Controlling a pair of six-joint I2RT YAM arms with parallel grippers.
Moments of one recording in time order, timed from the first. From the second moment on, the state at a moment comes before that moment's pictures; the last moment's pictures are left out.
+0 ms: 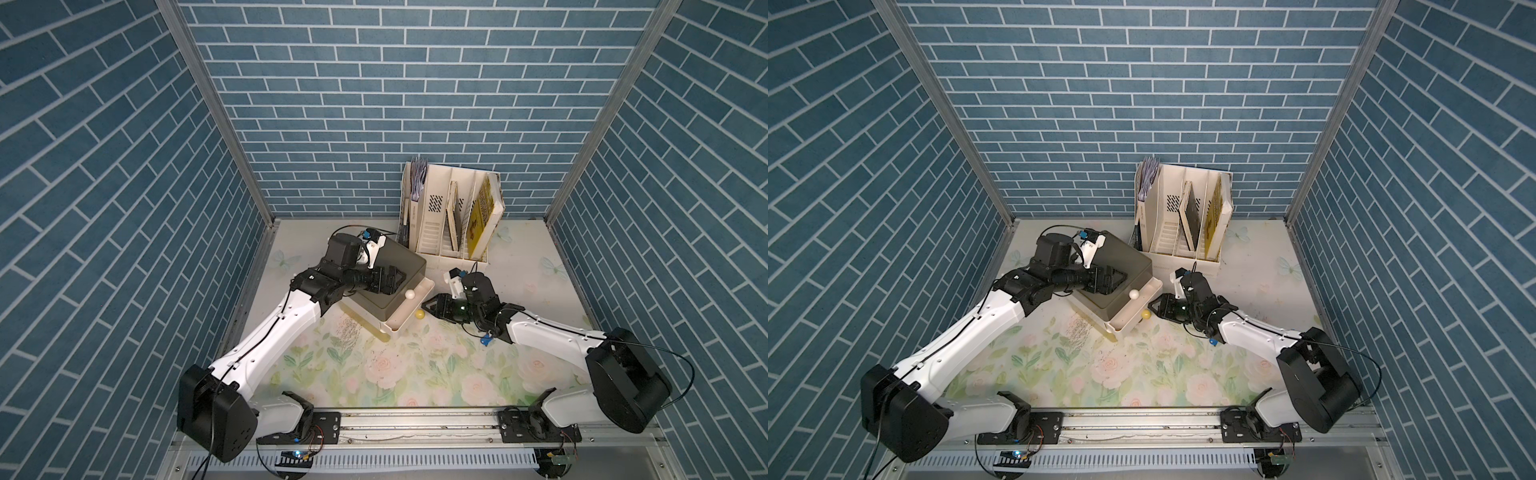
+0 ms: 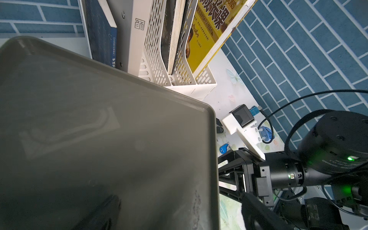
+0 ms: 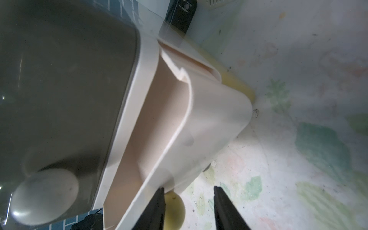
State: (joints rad) left arm -0.48 1.29 1.13 -0.49 0.35 -0.28; right arm 0.68 1.43 0.71 0.09 -0.40 0.85
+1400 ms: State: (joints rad) left arm -0.48 1.28 1.12 -0.48 0.35 -0.28; right arm 0.68 1.37 0.65 0.25 -0.35 0.90
